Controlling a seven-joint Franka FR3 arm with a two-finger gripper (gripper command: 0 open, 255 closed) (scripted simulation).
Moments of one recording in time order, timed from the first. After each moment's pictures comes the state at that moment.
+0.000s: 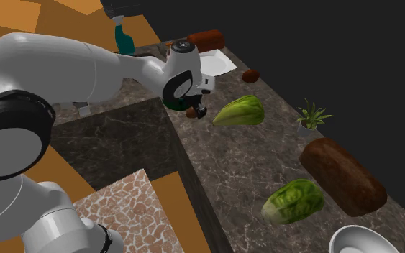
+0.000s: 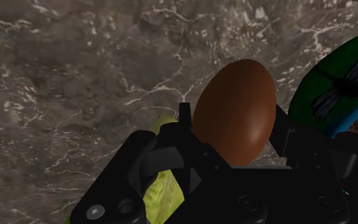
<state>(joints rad) 0.20 -0.01 0.17 -2.20 0.10 2.40 0.20</state>
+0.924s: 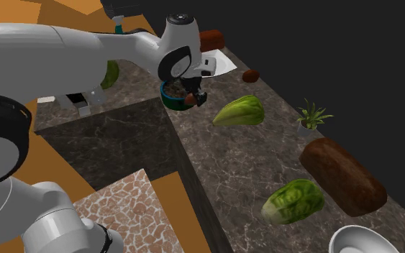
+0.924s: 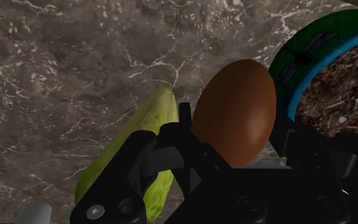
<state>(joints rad) 0.20 -0.09 0.17 -2.09 0.10 2.22 0.21</state>
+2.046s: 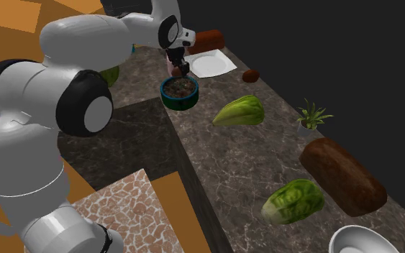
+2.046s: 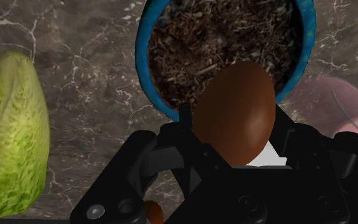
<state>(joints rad) 0.38 0.32 0.28 -1.56 -0.09 2.10 0.57</state>
